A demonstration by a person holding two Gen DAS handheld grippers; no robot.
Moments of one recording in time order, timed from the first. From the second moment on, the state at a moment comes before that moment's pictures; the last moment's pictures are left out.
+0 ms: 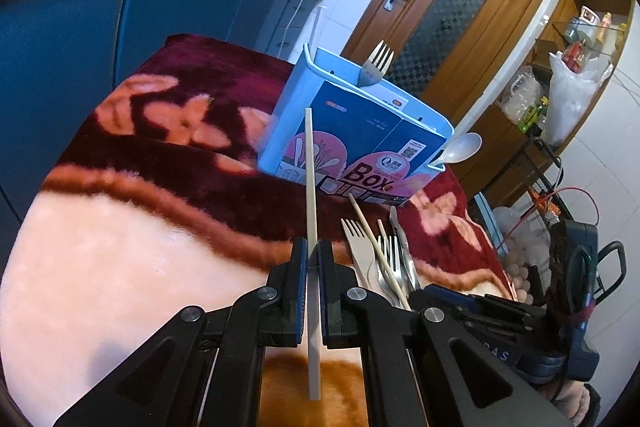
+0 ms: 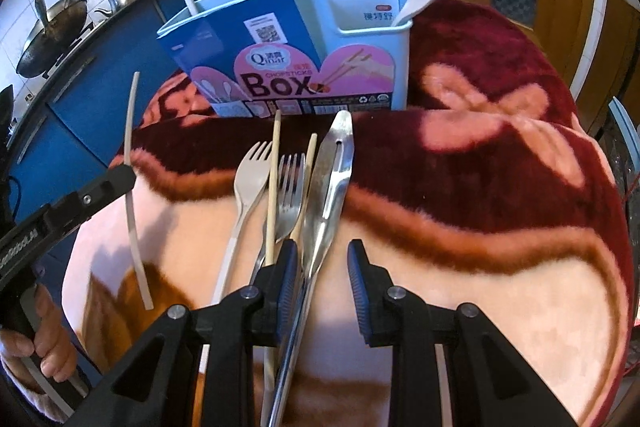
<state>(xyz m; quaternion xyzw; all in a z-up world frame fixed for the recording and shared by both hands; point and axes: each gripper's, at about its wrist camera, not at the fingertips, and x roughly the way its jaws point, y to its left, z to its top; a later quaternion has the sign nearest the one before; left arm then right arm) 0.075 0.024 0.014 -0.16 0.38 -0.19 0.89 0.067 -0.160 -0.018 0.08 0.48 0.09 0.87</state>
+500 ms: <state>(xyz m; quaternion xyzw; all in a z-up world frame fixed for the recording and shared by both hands) 0.078 0.024 0.014 -0.16 0.38 -0.19 0.89 0.069 -0.163 -0.013 0.05 0.49 0.07 0.87</state>
